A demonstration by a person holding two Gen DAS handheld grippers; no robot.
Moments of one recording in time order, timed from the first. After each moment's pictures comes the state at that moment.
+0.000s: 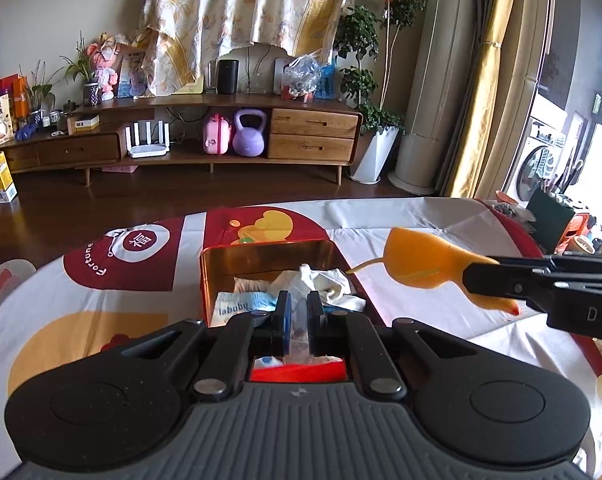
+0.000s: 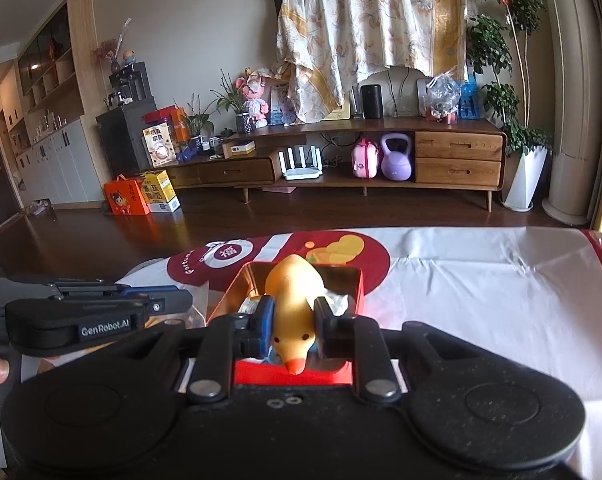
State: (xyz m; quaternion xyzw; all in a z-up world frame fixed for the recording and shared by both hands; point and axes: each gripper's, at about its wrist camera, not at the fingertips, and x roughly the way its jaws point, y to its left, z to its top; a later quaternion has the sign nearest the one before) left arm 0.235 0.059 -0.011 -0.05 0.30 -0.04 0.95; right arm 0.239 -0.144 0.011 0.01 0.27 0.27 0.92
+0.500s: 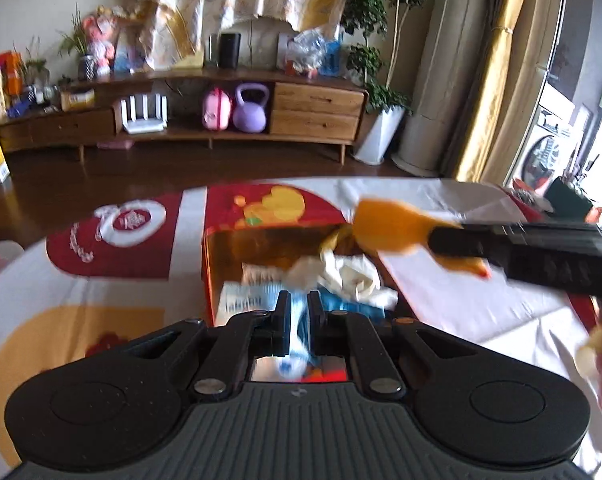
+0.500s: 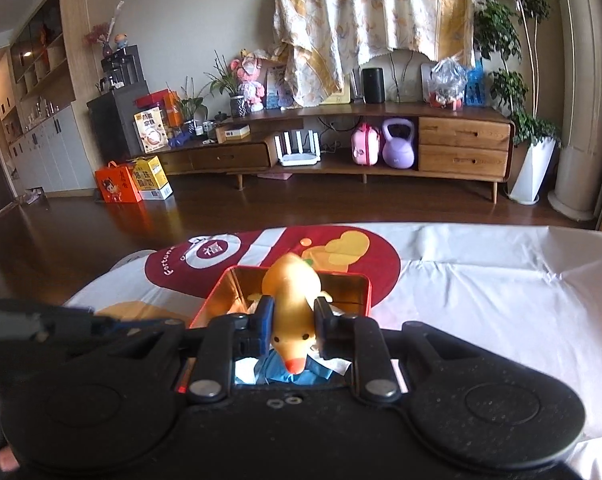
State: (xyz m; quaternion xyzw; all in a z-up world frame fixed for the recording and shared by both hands) left arm 0.271 0.080 -0.049 -0.06 0.34 -0.05 0.94; right arm 0.294 -0.115 -0.019 0.00 0.29 0.27 0.92
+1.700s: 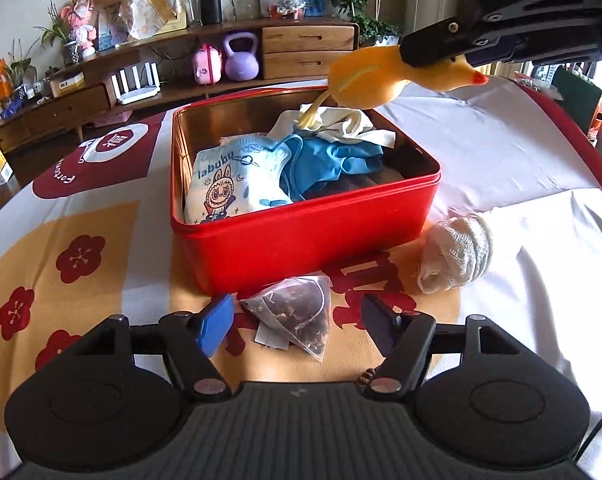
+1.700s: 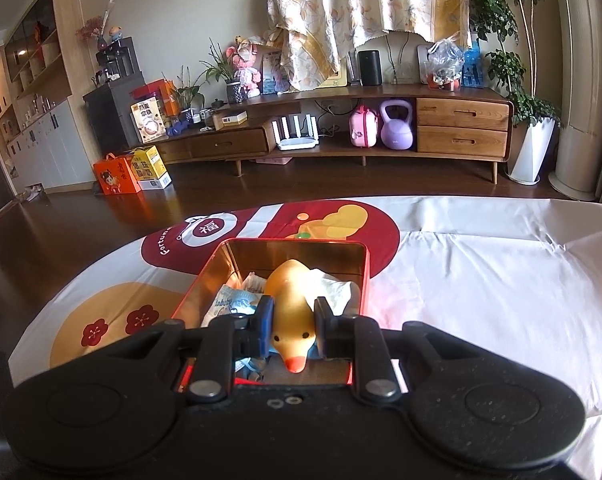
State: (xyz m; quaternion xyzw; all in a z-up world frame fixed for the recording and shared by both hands) left arm 0.241 0.041 -0.140 0.02 0.39 -0.04 0.92; right arm 0.281 -0.116 -0.035 0.01 0.31 0.27 0.91
